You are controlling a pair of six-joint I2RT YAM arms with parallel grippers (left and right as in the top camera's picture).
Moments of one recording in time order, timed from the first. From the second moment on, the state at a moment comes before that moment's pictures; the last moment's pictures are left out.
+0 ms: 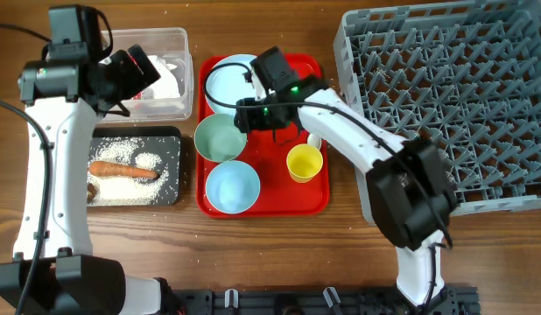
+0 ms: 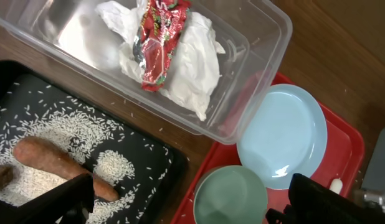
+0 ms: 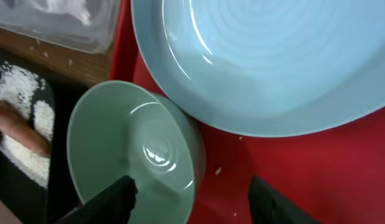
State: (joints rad) left arm 0.09 1.61 1.62 -1.07 0.02 -0.50; right arm 0.60 2.11 1.61 -0.61 -0.31 0.43
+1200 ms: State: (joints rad) left arm 0.09 1.61 1.62 -1.07 0.02 -0.51; right arm 0.28 1.80 1.61 -0.08 1.13 -0.30
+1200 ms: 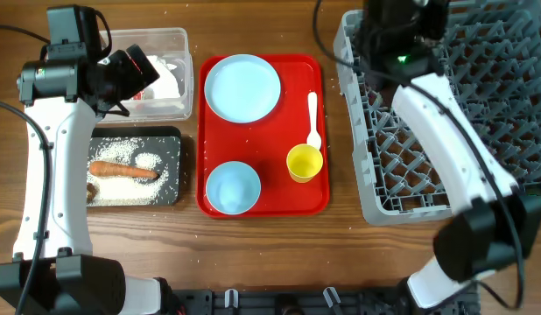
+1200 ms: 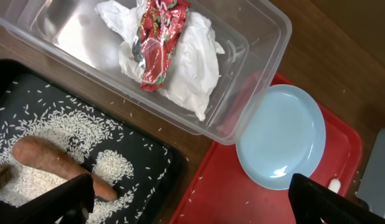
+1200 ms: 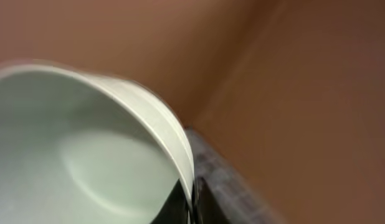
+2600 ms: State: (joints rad) left arm 0.09 1.61 1.63 -1.07 0.02 -0.52; right arm 0.46 2.11 1.61 -0.14 1.02 -0.68
